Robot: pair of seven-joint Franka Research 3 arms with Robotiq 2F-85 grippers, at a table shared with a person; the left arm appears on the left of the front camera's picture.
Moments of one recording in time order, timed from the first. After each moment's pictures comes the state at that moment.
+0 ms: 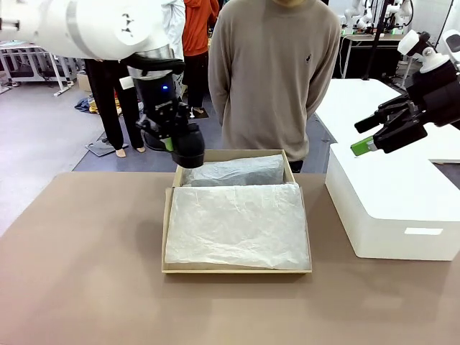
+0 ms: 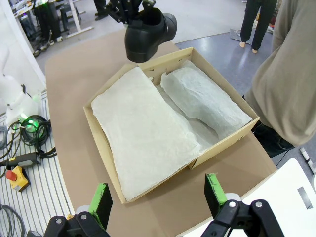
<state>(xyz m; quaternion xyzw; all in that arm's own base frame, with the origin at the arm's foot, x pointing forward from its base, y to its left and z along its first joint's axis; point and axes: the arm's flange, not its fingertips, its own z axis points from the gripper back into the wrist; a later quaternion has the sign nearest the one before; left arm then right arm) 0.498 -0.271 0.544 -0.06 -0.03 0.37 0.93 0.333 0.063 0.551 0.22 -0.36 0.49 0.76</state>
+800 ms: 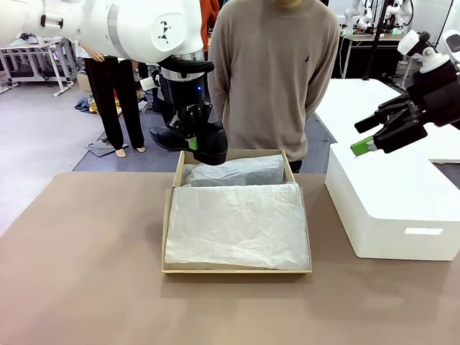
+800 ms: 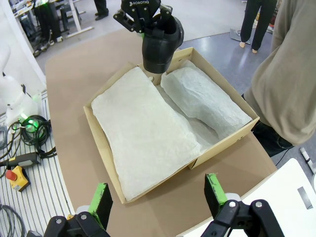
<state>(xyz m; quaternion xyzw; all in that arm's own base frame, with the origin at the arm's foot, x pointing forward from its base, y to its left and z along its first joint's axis) 0.509 -0.318 0.539 -0.05 -0.05 0.43 0.90 0.333 0.063 0.551 0.22 -0.36 0.49 0.76</state>
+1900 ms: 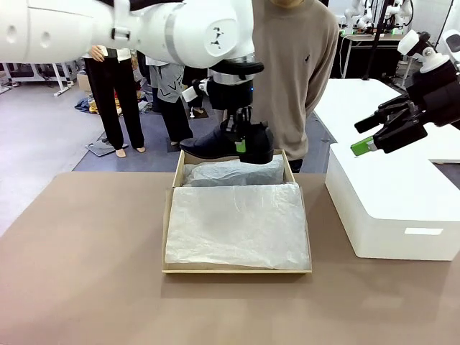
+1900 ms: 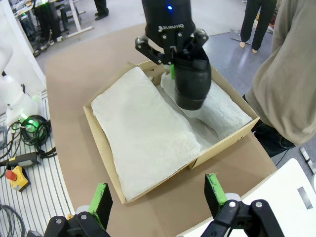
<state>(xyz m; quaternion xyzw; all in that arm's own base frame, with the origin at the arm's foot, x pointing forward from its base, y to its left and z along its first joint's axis) 0.515 -0.431 0.529 -0.08 -0.02 0.54 0.84 0.333 0.063 0.551 0.22 -0.36 0.49 0.76</state>
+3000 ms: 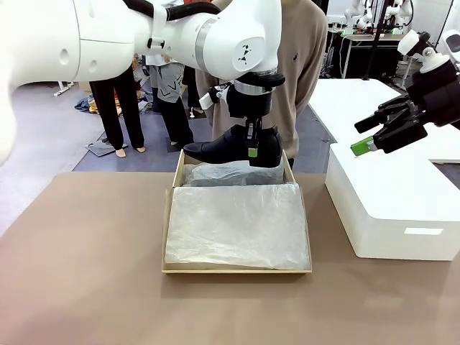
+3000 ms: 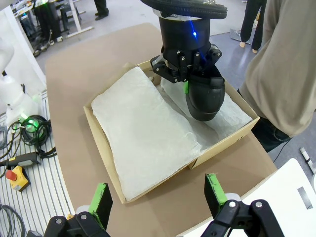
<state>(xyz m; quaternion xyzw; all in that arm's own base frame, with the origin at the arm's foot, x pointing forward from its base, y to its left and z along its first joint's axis) 0.524 -0.465 0.506 -0.07 -0.05 0.60 0.79 0.333 0.063 0.551 0.22 -0.36 0.49 0.76</state>
